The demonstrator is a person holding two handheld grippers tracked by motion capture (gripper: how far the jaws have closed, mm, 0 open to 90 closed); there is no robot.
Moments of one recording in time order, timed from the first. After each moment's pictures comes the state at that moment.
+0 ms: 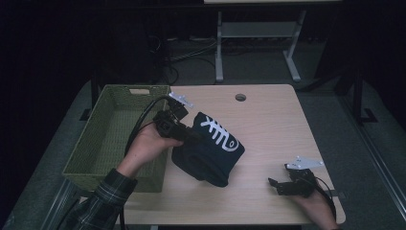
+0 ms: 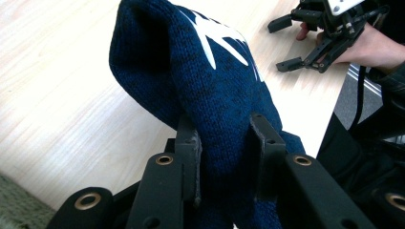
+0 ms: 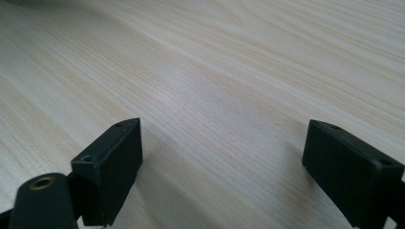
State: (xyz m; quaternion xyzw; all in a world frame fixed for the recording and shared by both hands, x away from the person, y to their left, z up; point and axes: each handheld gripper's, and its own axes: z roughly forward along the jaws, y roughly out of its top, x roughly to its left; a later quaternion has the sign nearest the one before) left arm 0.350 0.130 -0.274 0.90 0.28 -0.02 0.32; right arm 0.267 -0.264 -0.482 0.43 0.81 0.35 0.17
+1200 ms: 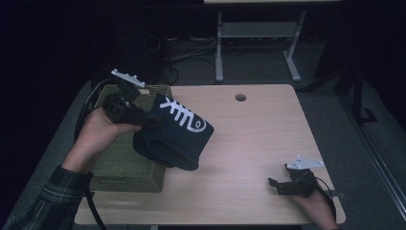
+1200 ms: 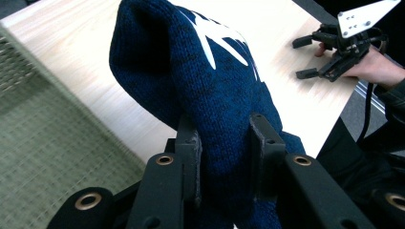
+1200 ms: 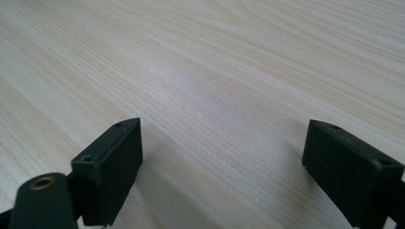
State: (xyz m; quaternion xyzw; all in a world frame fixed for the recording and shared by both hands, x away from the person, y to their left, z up) left arm 0.339 0.222 -0.211 0.88 0.35 0.03 0.33; right arm 0.267 -0.264 -0.482 0.43 0.81 0.35 0.17
